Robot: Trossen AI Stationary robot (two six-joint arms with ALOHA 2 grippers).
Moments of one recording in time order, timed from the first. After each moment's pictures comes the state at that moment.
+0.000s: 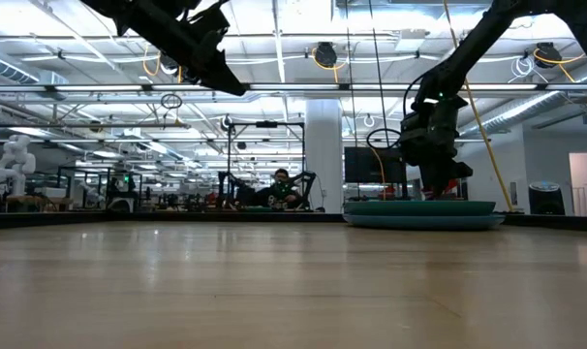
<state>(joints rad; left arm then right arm) 0.45 1.23 0.95 -0.21 0.00 0.23 -1.15 1.86 1.34 -1.15 -0.39 -0.13</state>
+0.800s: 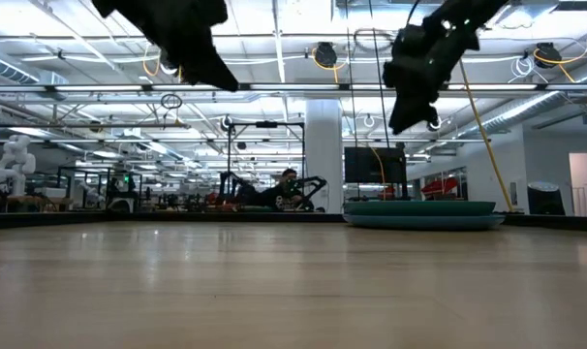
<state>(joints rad) 0.19 1.22 0.94 -0.38 0.05 0.08 -0.85 1.40 1.18 -0.83 -0.40 -0.12</state>
